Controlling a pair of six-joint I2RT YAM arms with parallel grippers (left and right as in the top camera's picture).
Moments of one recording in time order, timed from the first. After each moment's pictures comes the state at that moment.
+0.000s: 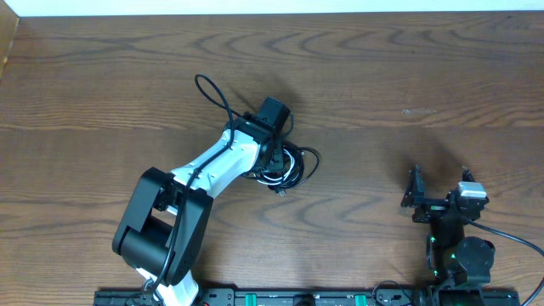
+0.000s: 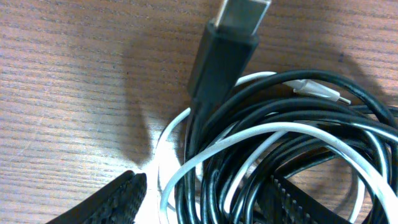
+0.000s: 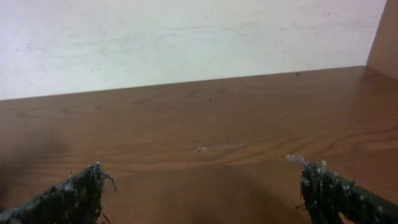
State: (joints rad) left arm -0.50 1.84 1.13 -0.68 -0.04 -0.60; right arm 0.01 0.02 0.01 -0.07 0.06 0.10
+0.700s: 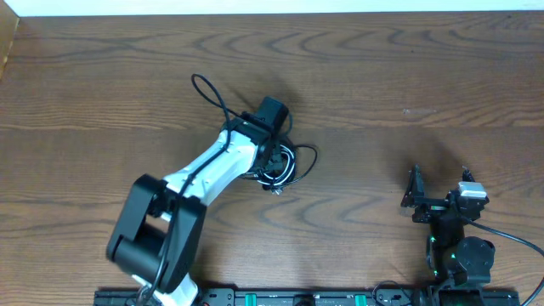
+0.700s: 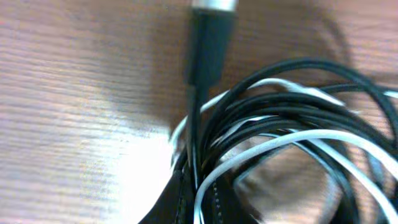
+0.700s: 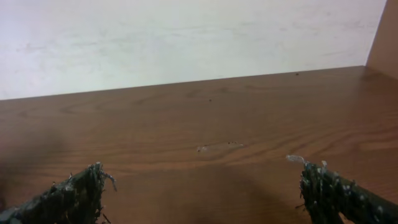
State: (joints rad) left arm -0.50 1.79 1.13 -0.72 -0.05 -0.60; right arm 0.01 0.02 0.01 -0.07 0.06 0.10
